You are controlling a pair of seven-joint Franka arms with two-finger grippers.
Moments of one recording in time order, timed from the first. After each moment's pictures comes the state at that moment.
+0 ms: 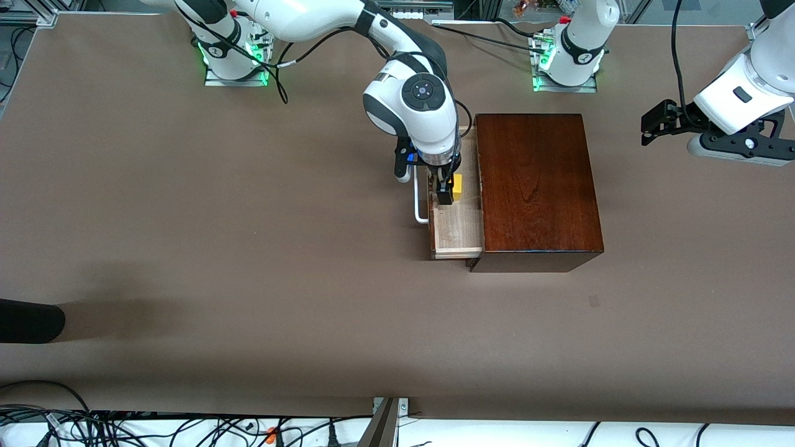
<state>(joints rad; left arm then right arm) -0.03 -0.03 -0.07 -1.65 0.02 1.53 0.05 0.74 0.82 0.25 -1.19 -0.09 2.20 2.59</state>
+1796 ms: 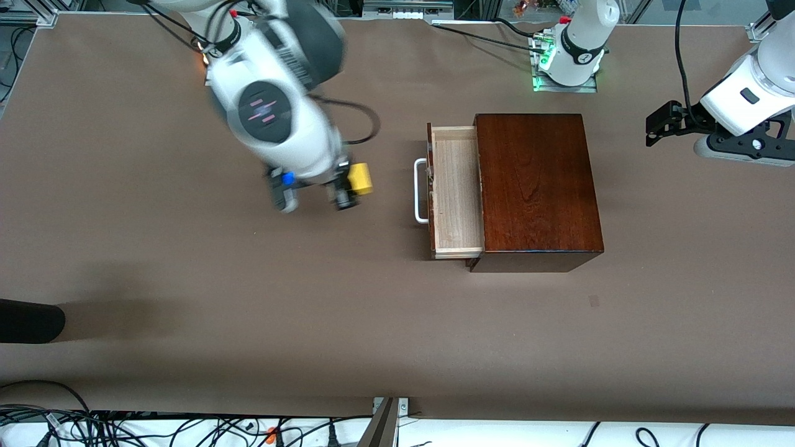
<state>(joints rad) -0.02 -0.03 -0.08 -1.65 0.02 1.52 0.05 0.38 0.61 0.22 -1.02 0.08 1.48 1.75</state>
